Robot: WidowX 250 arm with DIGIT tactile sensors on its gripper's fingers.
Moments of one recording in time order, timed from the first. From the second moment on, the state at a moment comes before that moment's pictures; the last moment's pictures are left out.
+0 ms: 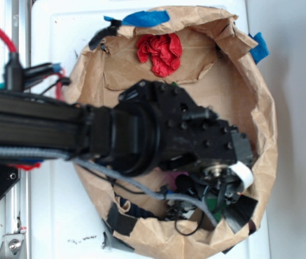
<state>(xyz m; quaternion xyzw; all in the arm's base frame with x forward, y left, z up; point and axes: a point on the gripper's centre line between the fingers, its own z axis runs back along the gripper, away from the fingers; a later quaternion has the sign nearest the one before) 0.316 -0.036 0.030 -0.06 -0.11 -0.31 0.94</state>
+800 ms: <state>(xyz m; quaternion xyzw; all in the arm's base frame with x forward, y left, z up) 0.322 -0.035 0.026 -0.05 -0.15 -0.35 0.92</state>
